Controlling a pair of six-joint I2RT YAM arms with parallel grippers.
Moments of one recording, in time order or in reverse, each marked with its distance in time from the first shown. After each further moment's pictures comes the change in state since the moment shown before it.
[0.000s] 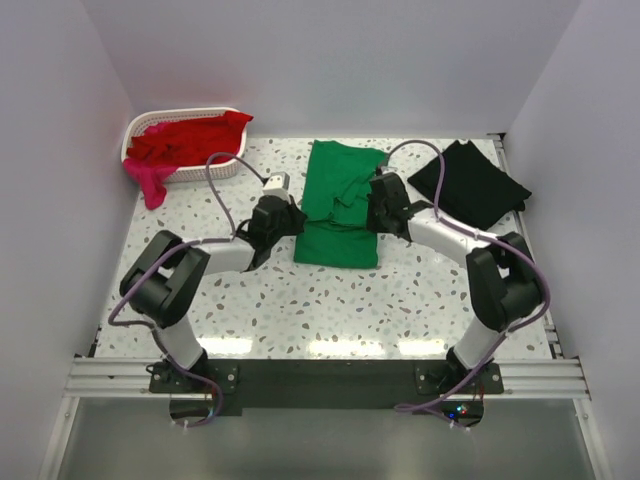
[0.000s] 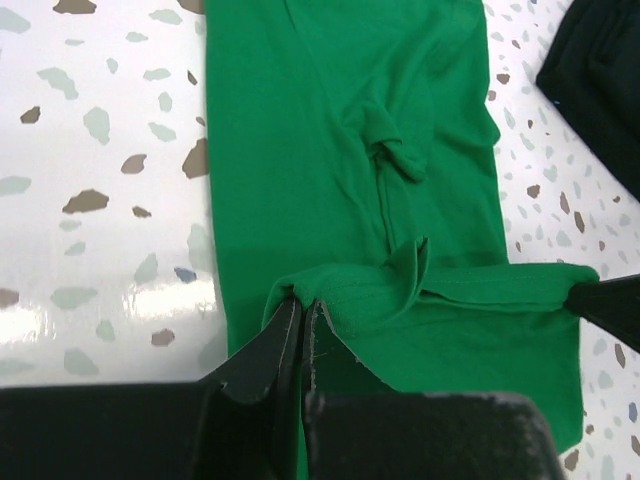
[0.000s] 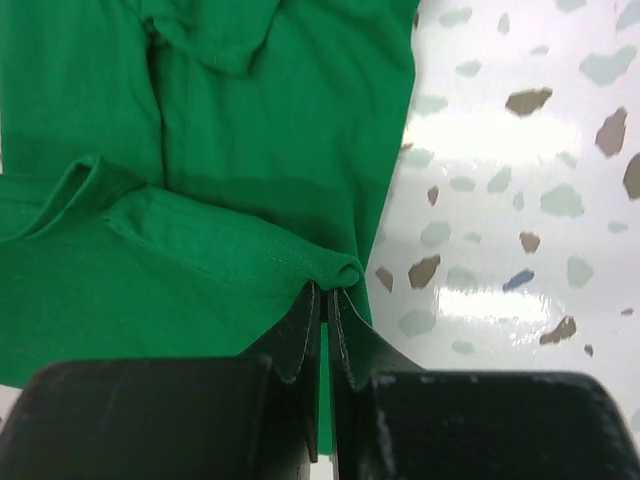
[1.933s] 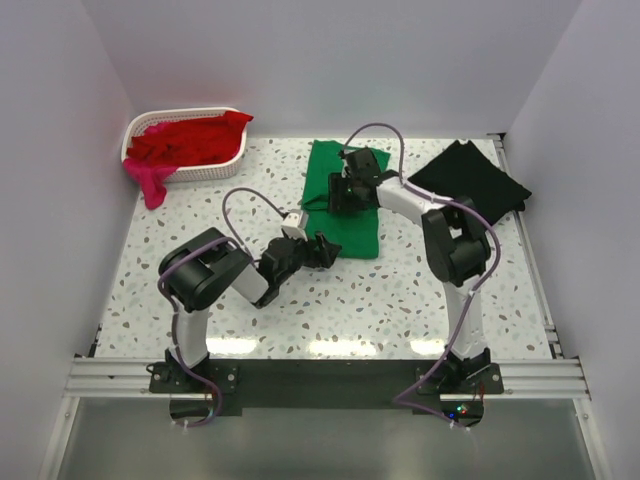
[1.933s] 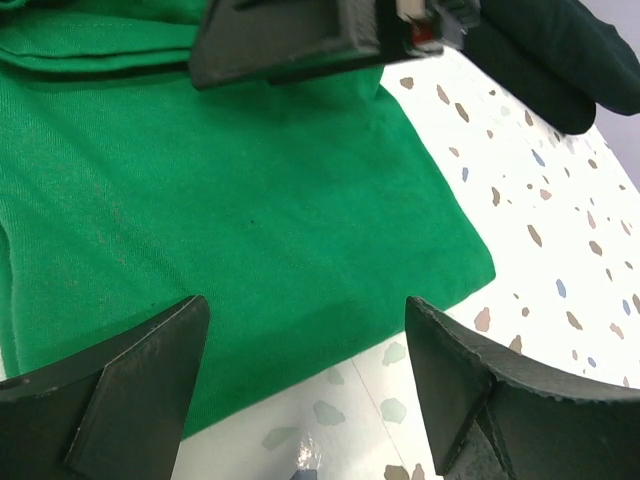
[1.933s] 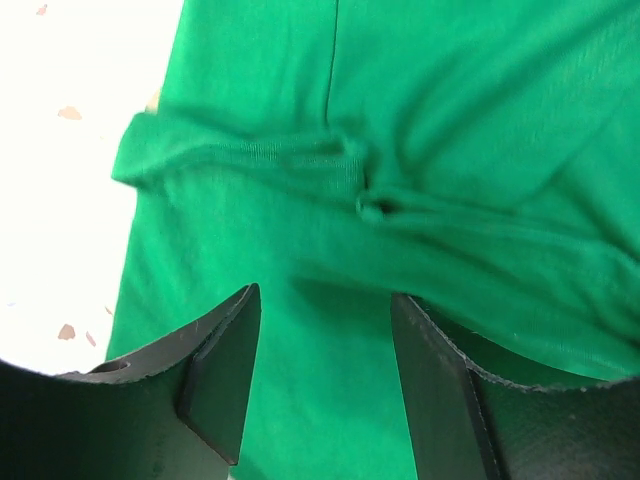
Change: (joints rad) left arm -0.159 0.240 -0.217 0.644 0.088 -0.011; right arm -0.013 0.436 0.490 -0.085 -0.307 -0.108
